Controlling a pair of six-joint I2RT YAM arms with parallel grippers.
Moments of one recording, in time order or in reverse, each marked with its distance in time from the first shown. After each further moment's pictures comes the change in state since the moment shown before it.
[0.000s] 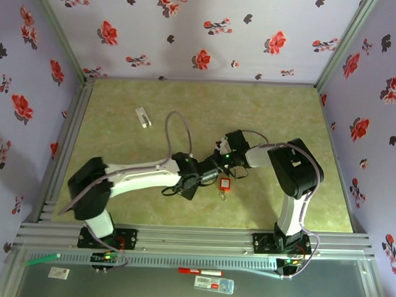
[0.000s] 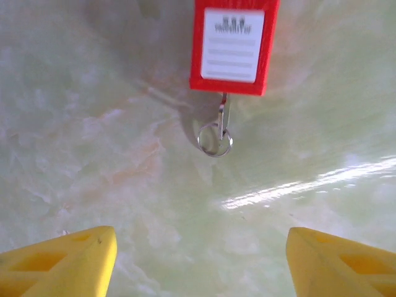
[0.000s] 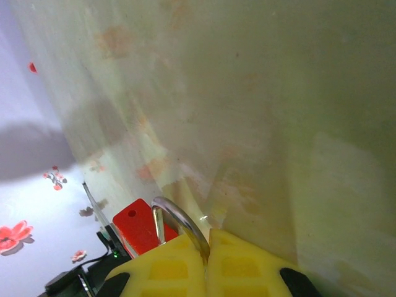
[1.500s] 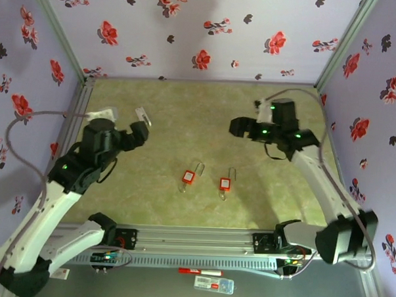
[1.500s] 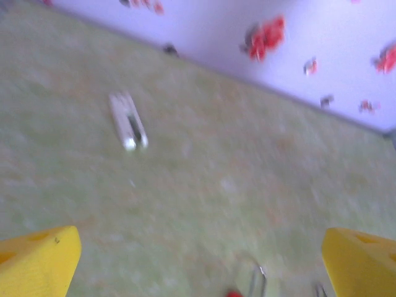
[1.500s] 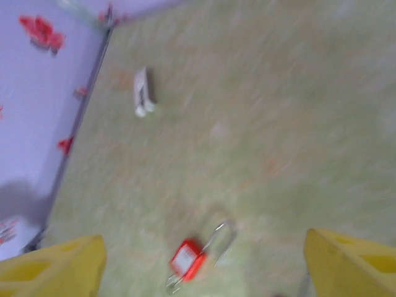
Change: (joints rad) left arm 0.666 -0.848 -0.180 0.404 0.051 0.135; right arm -0.230 -0.692 0.280 -0.618 0.350 -0.456
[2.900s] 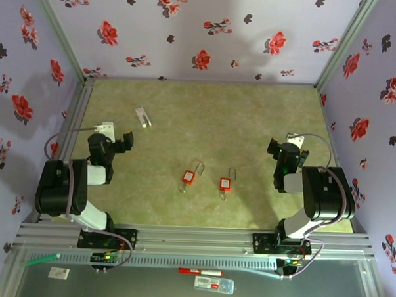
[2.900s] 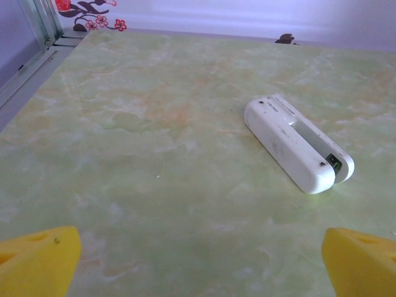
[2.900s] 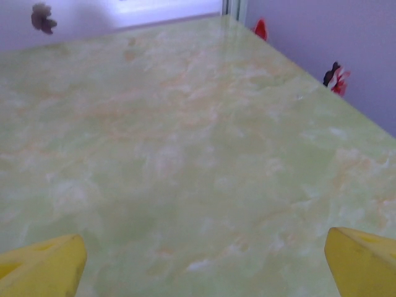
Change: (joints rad) left arm 0.541 0.732 -0.677 1.523 0.346 0.553; right arm -0.233 0.372 -0.788 1.417 0.803 -0.248
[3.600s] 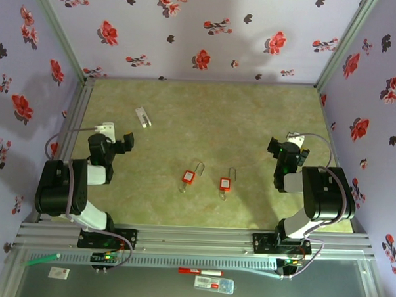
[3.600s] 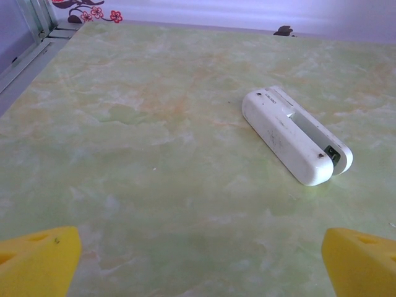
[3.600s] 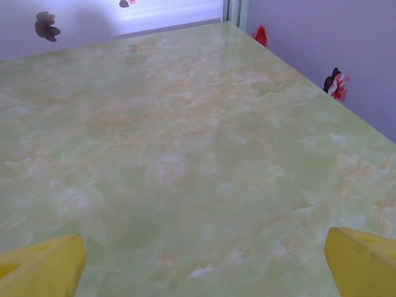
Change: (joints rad) left arm 0.000 0.000 0.000 -0.015 0.006 0.000; right arm -0.002 -0.002 0.002 0.005 0.000 0.000
